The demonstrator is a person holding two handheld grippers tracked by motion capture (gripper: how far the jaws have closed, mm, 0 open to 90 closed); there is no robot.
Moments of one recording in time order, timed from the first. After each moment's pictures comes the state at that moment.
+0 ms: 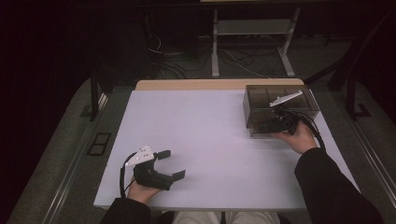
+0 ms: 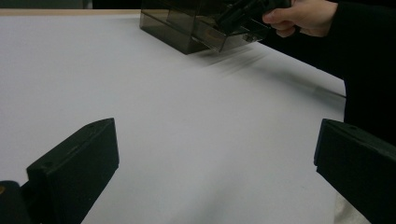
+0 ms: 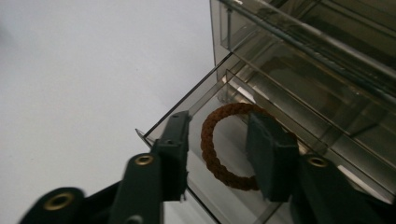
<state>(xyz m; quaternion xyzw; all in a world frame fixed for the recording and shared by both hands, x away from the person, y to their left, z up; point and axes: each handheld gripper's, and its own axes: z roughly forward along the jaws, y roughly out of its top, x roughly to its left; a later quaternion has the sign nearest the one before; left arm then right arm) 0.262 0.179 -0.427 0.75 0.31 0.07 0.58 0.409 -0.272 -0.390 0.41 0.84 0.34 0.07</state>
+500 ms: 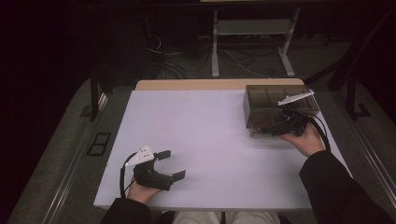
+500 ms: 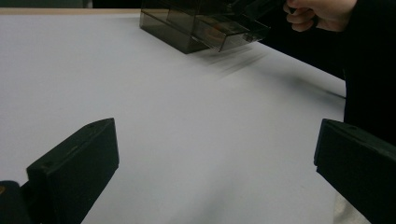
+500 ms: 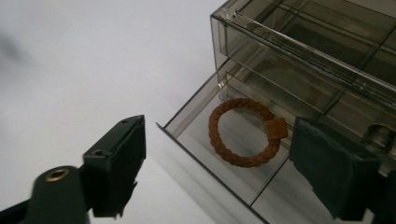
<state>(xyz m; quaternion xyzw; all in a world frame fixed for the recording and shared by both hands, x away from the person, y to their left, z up) 0.262 0.179 -0.427 0.75 0.31 0.06 0.58 0.387 -0.282 -0.371 0.43 0.83 0.36 0.08</state>
